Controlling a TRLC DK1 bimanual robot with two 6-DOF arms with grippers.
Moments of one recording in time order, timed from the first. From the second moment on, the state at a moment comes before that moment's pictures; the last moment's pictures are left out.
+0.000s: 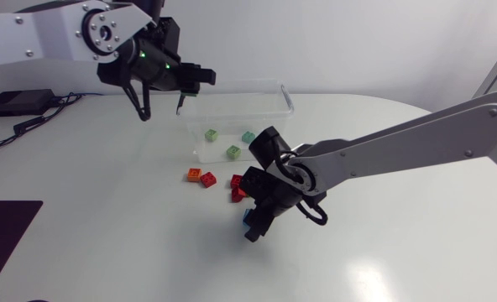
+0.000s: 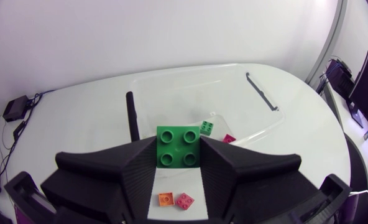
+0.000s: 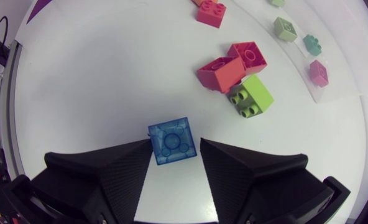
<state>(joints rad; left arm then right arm) -0.39 1.76 1.53 -0.46 -0.10 -0.12 0.67 1.92 1.05 -0.30 -0.13 -0.34</state>
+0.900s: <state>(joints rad) -0.35 1.99 1.77 -0.66 -0.10 -0.11 0.53 1.68 1.43 -0.53 -0.09 -0.27</state>
